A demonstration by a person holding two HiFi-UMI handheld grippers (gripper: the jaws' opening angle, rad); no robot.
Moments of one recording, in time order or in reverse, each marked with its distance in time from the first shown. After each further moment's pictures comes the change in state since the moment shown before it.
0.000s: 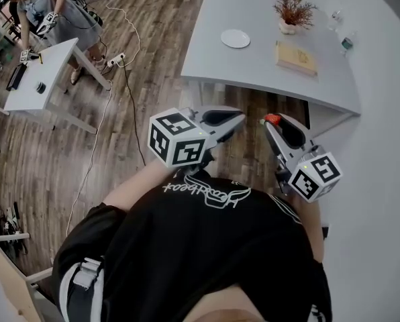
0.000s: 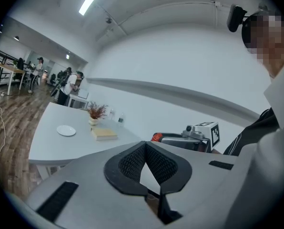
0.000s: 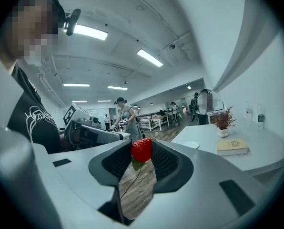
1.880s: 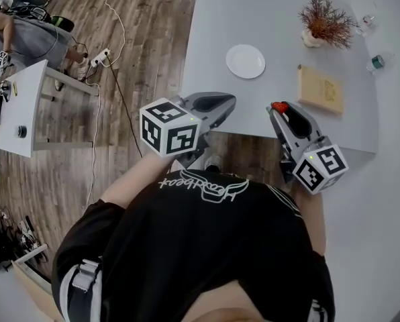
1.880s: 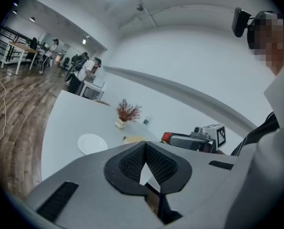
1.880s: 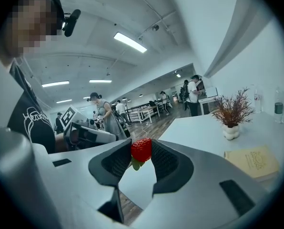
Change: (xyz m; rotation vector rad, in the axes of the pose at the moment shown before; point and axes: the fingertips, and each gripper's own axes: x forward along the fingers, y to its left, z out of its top) left arm 0.095 0.350 0.086 -0.188 0.067 0.046; right arm 0.275 -0.228 0.023 0.102 0.111 -0.084
